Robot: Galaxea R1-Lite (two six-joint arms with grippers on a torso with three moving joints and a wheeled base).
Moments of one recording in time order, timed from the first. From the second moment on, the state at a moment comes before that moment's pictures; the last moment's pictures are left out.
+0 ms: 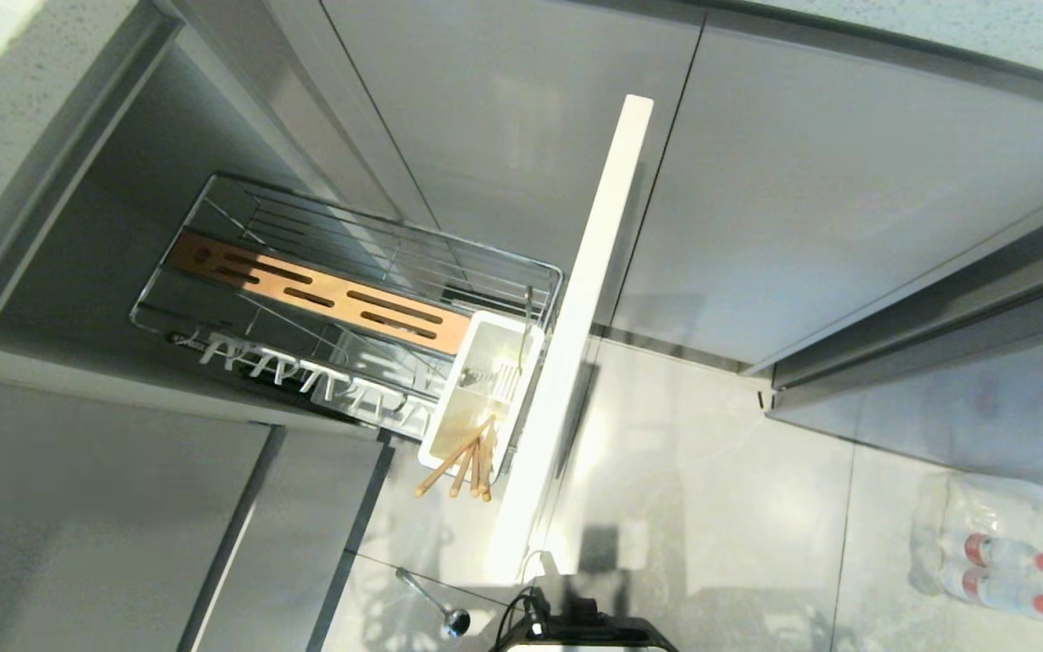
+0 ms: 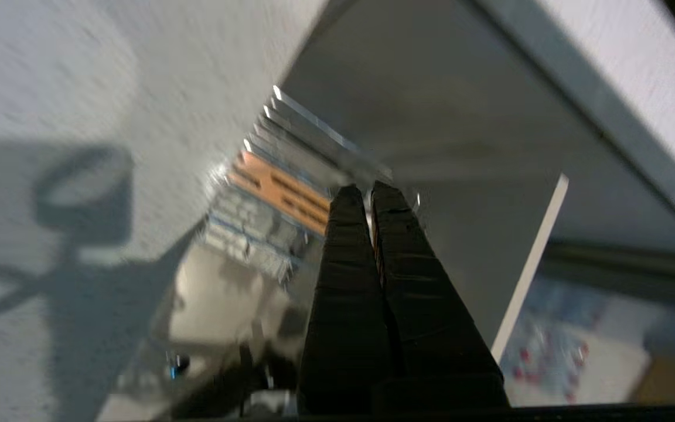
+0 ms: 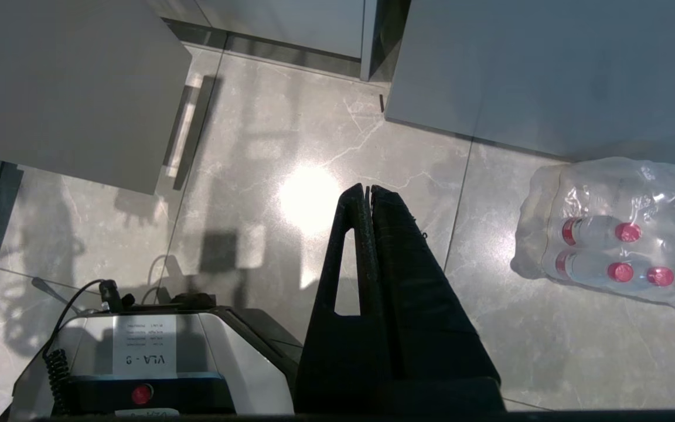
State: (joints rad) left arm -0.10 1.09 -1.94 0.89 -0.08 -0.41; right arm 0.00 0.00 0.00 0.00 -0.02 0.04
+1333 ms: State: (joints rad) left arm -0.60 1.64 -1.92 1.30 -0.07 -0.37; right arm 0.00 0.00 0.00 0.00 -0.02 0.04
